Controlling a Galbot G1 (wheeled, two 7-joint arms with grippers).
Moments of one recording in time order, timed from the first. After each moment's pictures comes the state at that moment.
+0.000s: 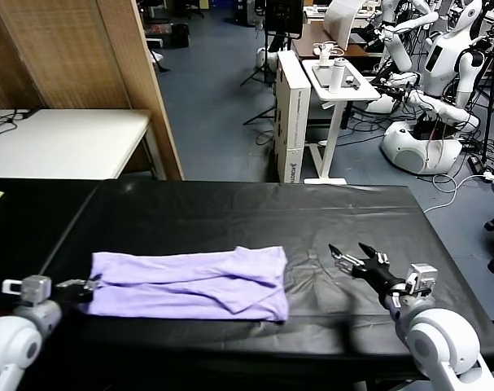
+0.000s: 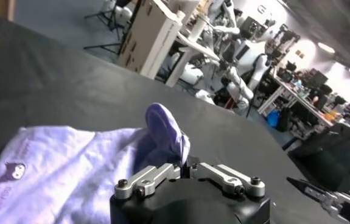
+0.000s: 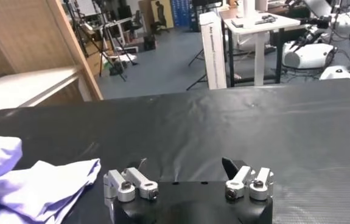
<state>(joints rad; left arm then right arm) 1.47 -0.99 -0.81 -2.10 -0.84 0.74 -0.09 -1.35 1.06 0.59 2.13 0.77 -0.58 0.12</state>
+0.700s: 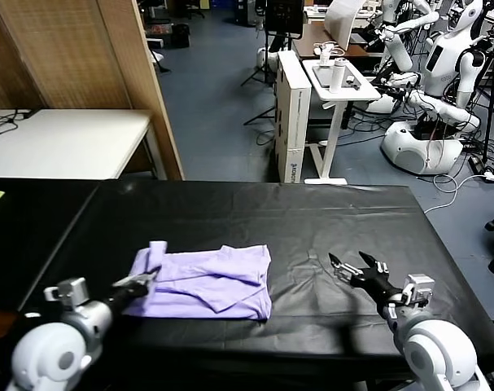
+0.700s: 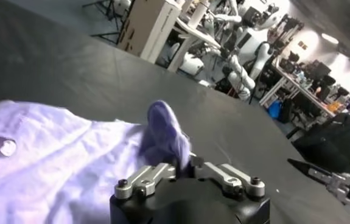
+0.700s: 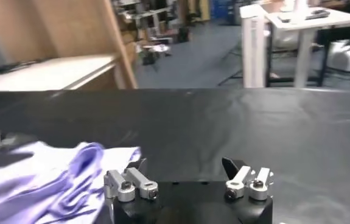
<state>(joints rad) 1.36 -1.18 -0.50 -2.22 -1.00 0.74 -0.21 -1.42 1.09 0.60 2.16 0.70 -0.58 0.11</state>
